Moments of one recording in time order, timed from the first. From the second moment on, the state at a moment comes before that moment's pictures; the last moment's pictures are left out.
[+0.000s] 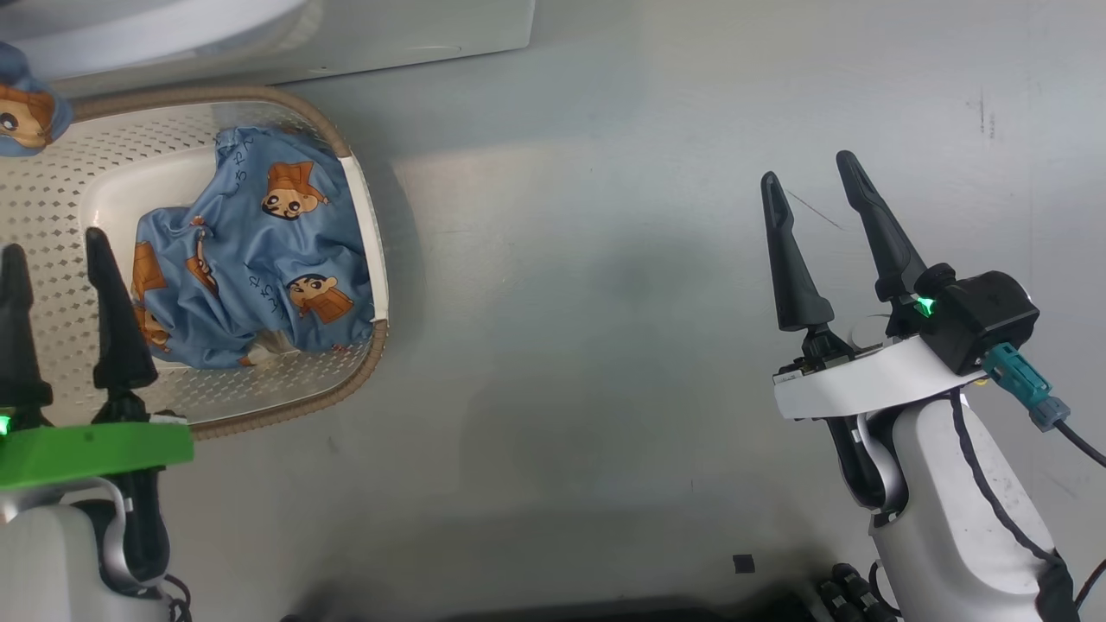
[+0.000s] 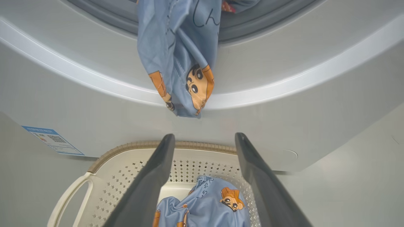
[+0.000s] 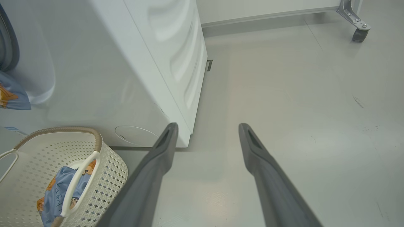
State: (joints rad) left arm -0.25 0.04 0.18 0.08 -0.40 -0.13 -0.26; right arm -0.32 -0.06 0.23 0.08 0.27 0.08 -0.26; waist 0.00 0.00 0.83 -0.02
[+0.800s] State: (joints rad) left arm -0.21 0.04 0.14 0.08 -0.41 -0.13 -0.26; right arm -0.32 -0.06 0.24 0.09 0.27 0.08 -0.26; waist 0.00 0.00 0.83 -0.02
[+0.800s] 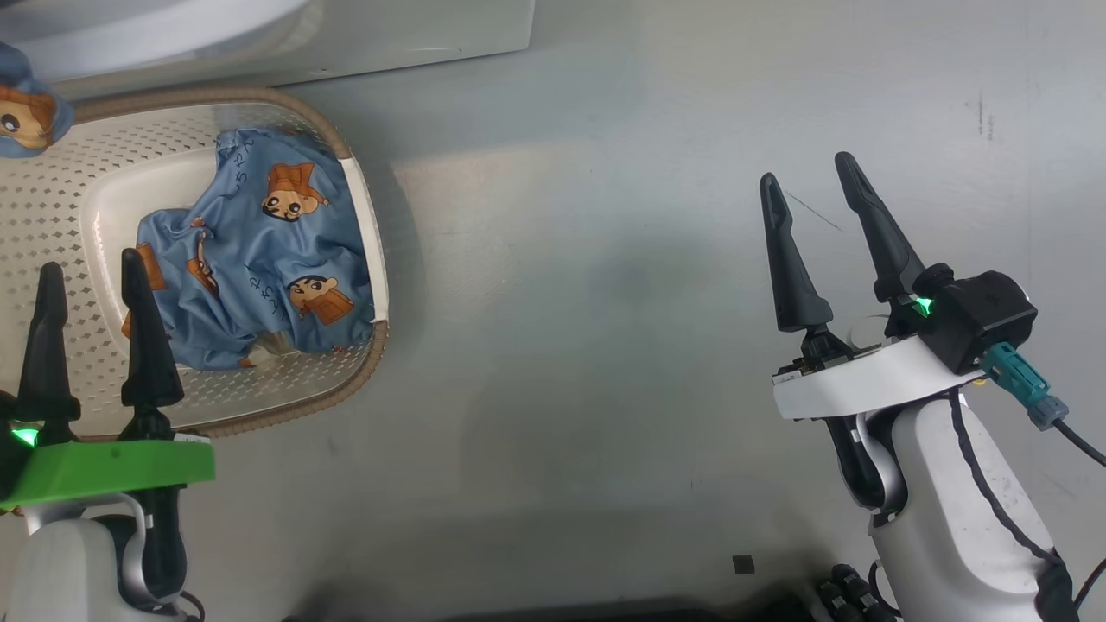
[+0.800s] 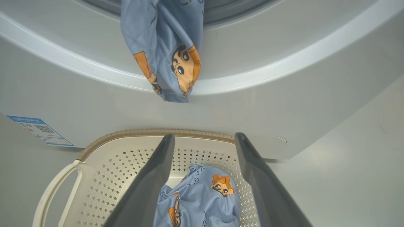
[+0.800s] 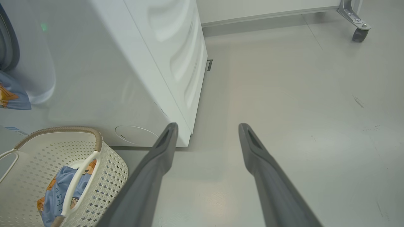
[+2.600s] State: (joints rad) left arm -0.56 0.17 0.23 0.25 -0.45 -0.13 -0.14; right arm -0.34 -0.06 0.27 0.09 0.32 0.08 -0.26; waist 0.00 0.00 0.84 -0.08
